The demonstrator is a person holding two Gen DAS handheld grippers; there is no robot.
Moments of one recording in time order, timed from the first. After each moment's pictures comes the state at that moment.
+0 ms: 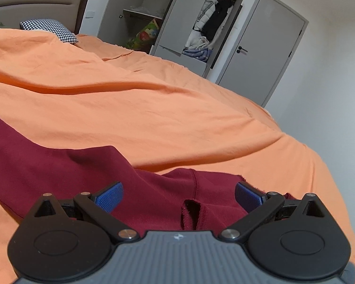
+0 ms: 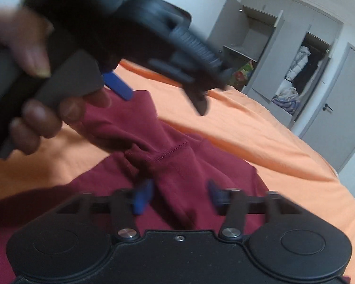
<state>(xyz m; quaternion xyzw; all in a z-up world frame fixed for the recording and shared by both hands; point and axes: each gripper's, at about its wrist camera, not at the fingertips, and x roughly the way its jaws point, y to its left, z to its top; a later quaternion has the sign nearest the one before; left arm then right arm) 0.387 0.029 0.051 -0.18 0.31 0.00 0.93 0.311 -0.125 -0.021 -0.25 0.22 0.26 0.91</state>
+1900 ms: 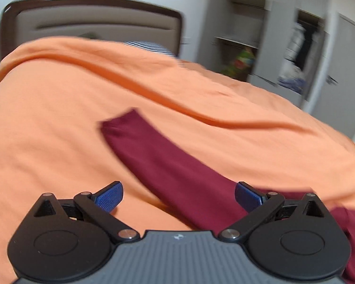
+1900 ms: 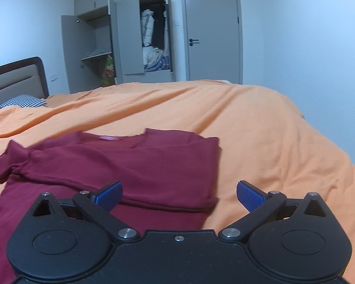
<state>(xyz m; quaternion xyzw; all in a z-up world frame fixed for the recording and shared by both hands) 0.304 0.210 0.056 -0.17 0.28 0.25 0.91 0.206 -0.377 0.029 0.04 0.27 0.00 0.96</state>
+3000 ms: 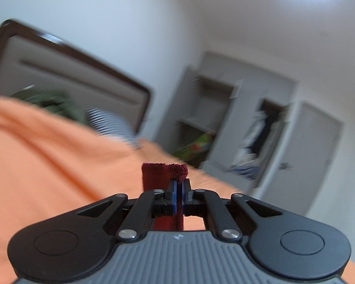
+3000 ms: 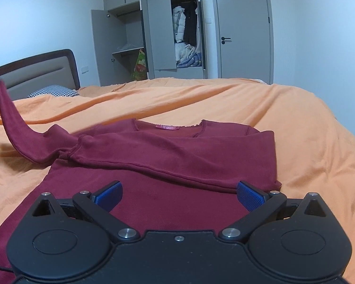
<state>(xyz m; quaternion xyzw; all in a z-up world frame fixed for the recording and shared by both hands) 0.295 0.199 0.159 -0.21 0.03 0.14 0.97 0.184 -0.311 0.028 0.03 0.27 0.07 0.96</state>
